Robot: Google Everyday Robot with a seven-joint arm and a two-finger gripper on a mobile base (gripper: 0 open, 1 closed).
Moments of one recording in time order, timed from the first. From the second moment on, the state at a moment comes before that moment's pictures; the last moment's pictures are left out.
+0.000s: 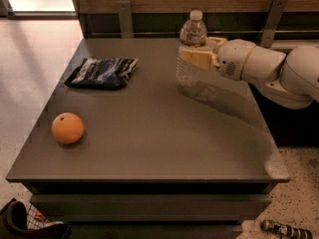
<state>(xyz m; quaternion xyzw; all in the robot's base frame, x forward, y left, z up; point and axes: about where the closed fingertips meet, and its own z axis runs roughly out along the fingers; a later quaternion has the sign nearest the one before) 0.654 -0.103 0.944 -0.32 0.64 0.28 0.64</state>
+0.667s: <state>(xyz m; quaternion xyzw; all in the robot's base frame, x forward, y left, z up) 0.550 -0.020 0.952 -0.36 0.63 0.30 0.61</state>
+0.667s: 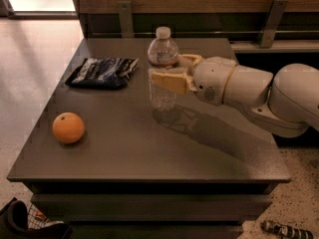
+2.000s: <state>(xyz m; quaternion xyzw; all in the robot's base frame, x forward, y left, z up) 0.493 0.096 0.921 -0.47 0.55 0.44 0.54</state>
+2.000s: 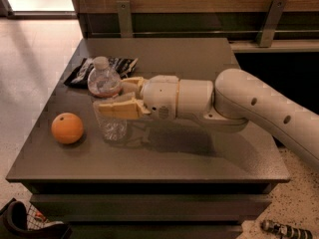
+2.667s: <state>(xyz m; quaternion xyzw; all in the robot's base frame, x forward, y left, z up) 0.492 0.109 0.910 -0.49 0.54 0.43 0.53</state>
